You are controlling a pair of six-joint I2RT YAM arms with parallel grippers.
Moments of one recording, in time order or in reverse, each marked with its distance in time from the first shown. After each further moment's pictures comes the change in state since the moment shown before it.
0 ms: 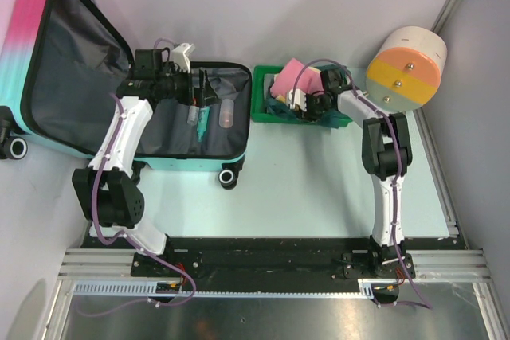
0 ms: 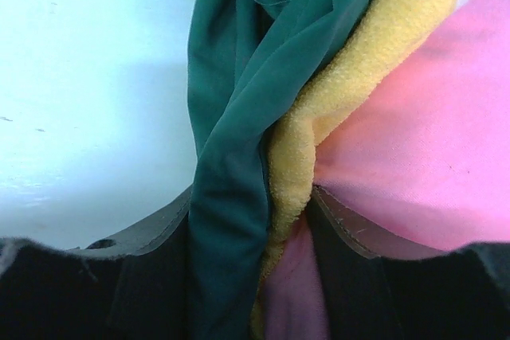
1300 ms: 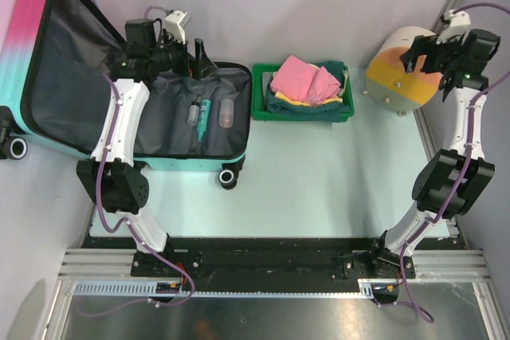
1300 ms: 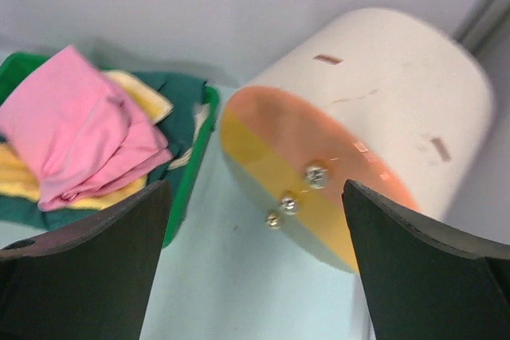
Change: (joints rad) left arm 0.006 0.131 0.331 0.011 -0.054 0.063; right arm -0.591 -0.457 0.007 0.228 0.089 1.134
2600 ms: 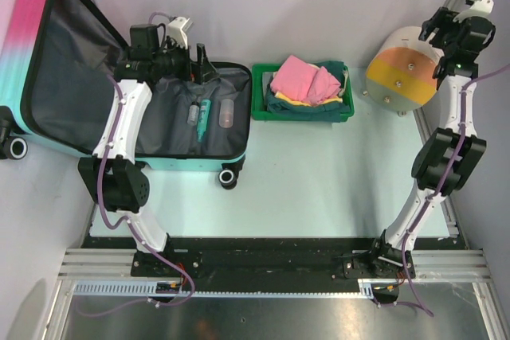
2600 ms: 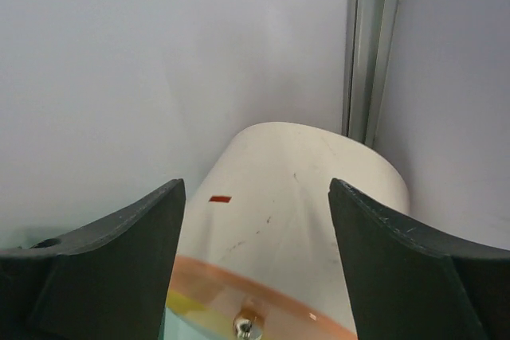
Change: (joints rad) left arm 0.000 0.011 -0.045 0.001 0.019 -0.022; right arm -0.011 0.226 0.208 0.328 0.344 0.316
